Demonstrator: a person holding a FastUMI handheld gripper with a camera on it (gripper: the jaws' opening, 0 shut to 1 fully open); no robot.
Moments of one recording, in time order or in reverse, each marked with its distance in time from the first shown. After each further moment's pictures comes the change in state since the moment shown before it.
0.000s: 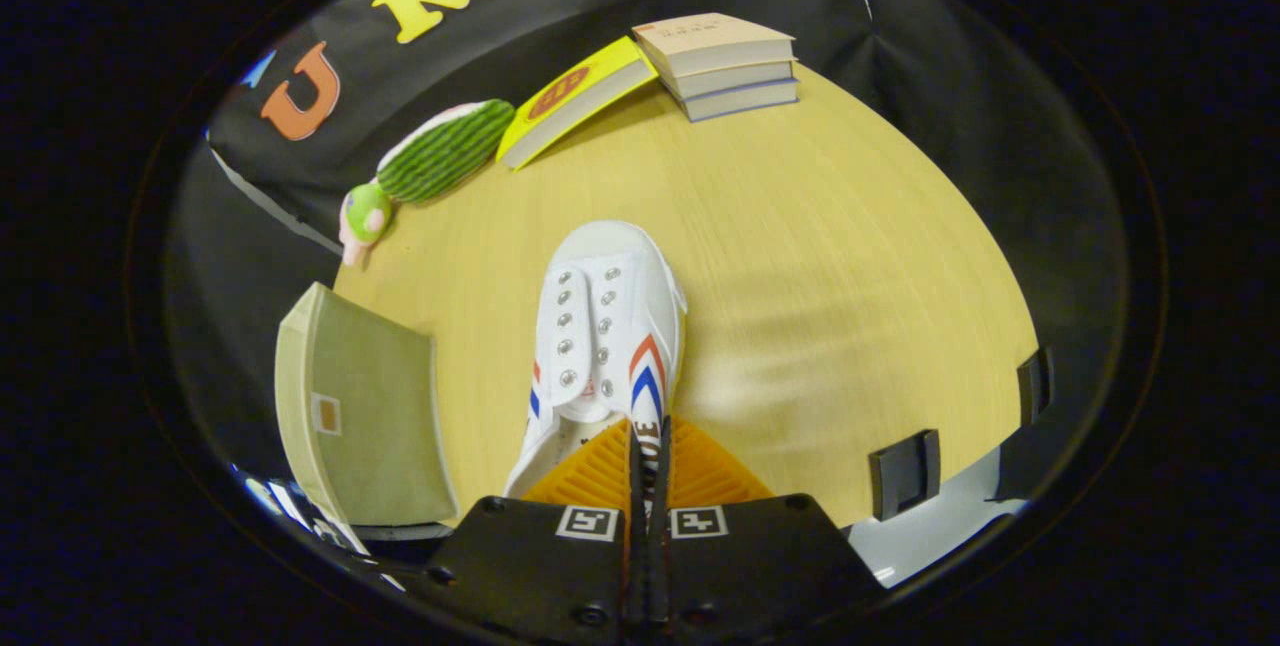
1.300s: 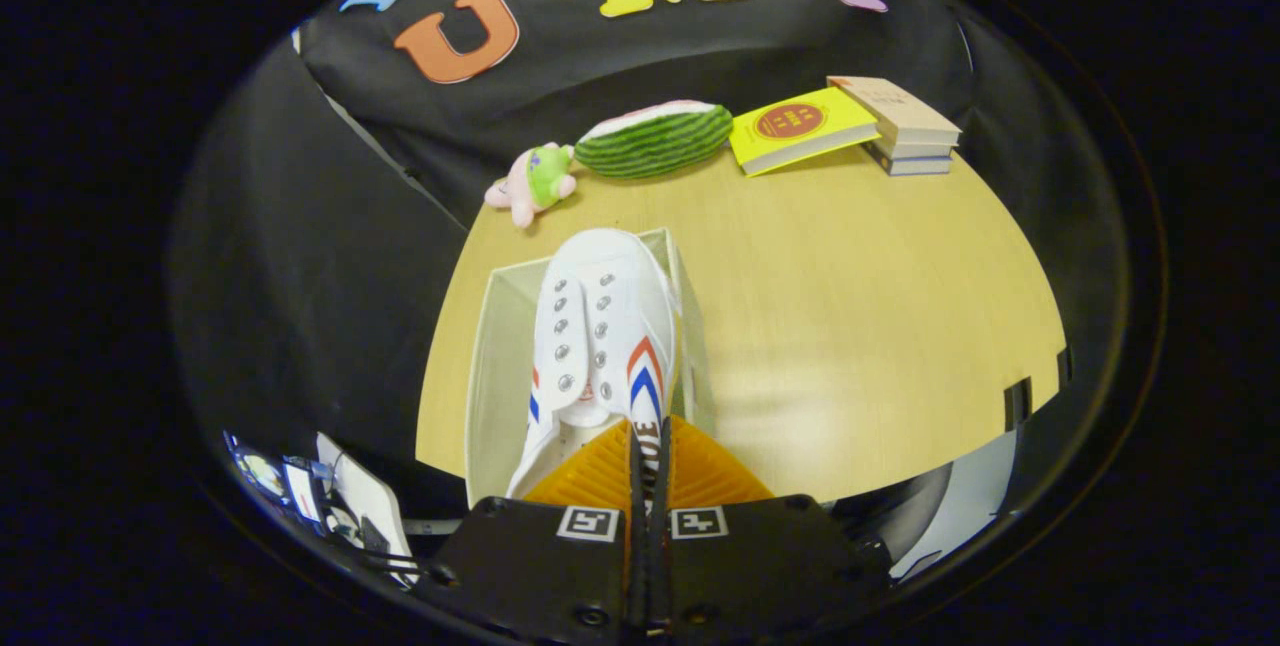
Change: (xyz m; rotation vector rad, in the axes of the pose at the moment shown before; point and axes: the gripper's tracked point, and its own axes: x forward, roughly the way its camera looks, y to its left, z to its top) arm -0.041 0.290 -0.074 -0.155 -0.016 0.045
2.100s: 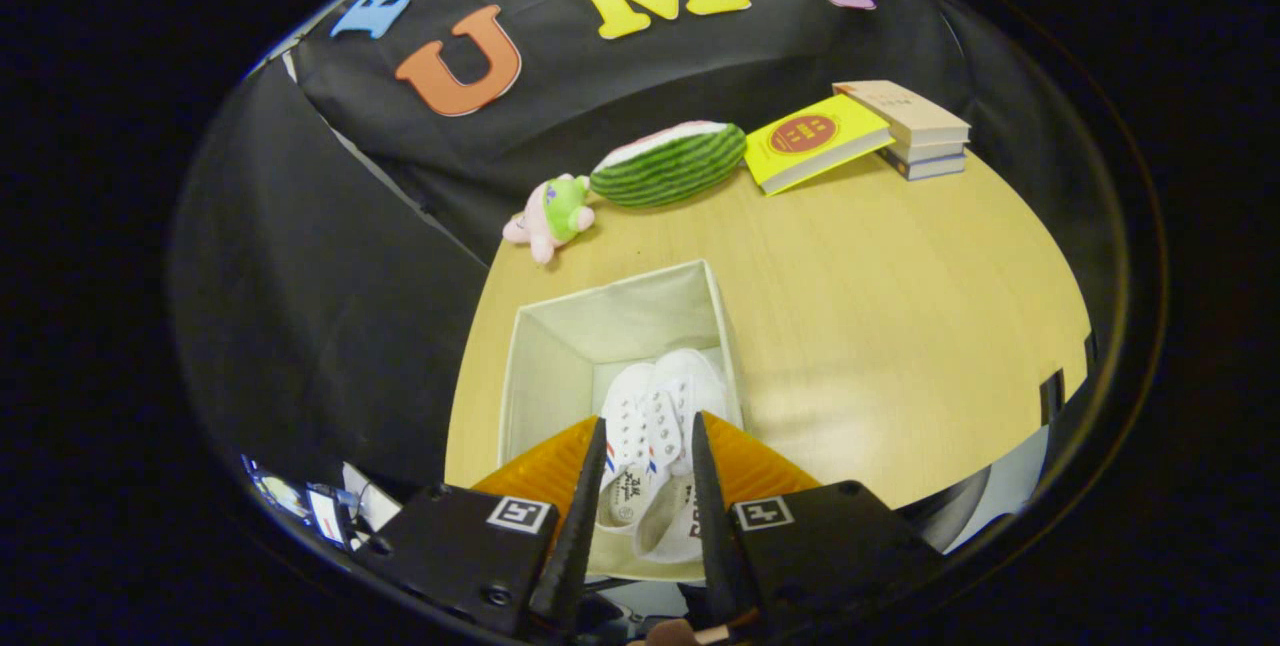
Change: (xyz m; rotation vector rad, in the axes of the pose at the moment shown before) arm 0.002 0.015 0.037 0.059 -0.155 0.097
